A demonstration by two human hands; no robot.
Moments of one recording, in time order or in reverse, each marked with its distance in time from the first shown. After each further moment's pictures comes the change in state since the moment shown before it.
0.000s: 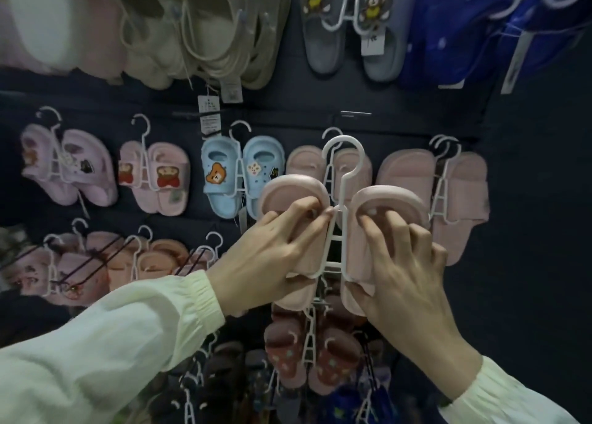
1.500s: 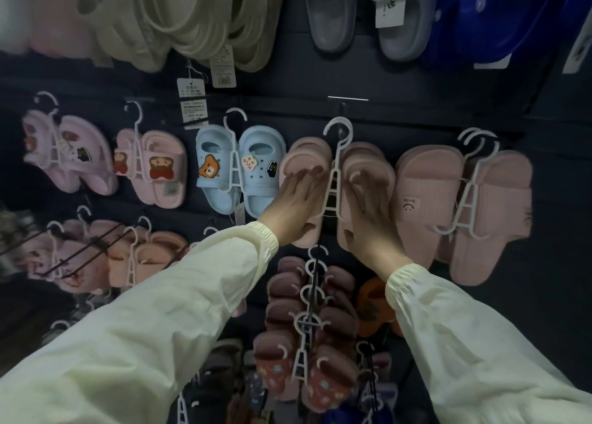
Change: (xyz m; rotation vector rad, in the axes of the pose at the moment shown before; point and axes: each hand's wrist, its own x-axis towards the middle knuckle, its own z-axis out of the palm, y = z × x) left_hand 0.096 -0.072 0.168 0.113 -0.274 -0.279; right_hand 0.126 0.060 0.178 0.249 -0.273 -0.065
